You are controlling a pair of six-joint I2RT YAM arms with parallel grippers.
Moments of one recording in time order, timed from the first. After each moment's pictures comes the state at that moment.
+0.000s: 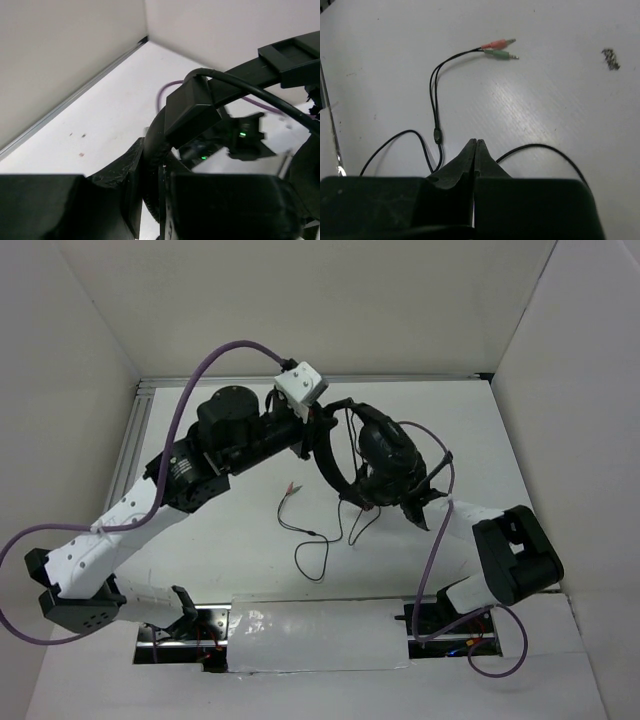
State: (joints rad) left arm -0.92 1.31 1.69 -0.45 -0.05 0.02; right arm 0.37 1.44 0.59 0.42 -0.72 0.02
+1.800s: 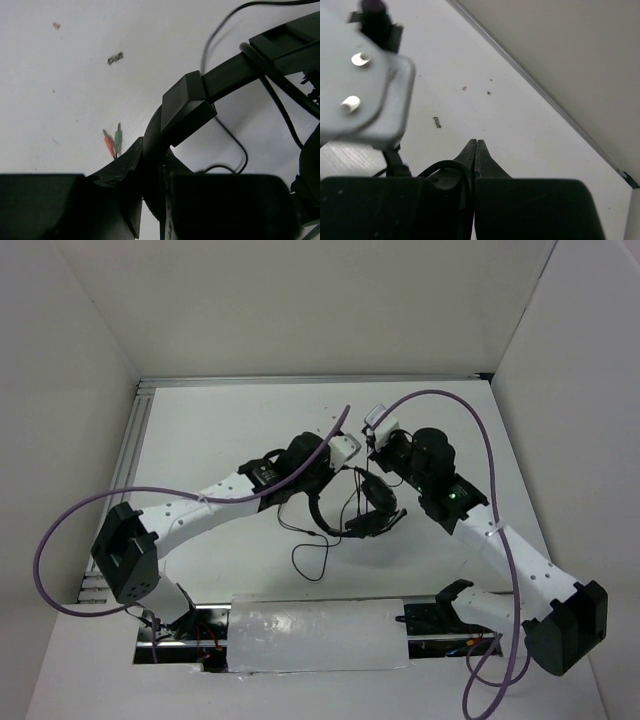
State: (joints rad) left arm -0.82 1.57 1.27 -0.40 -0.13 0.08; right arm 0.55 1.01 0.86 -0.01 -0.01 -0.44
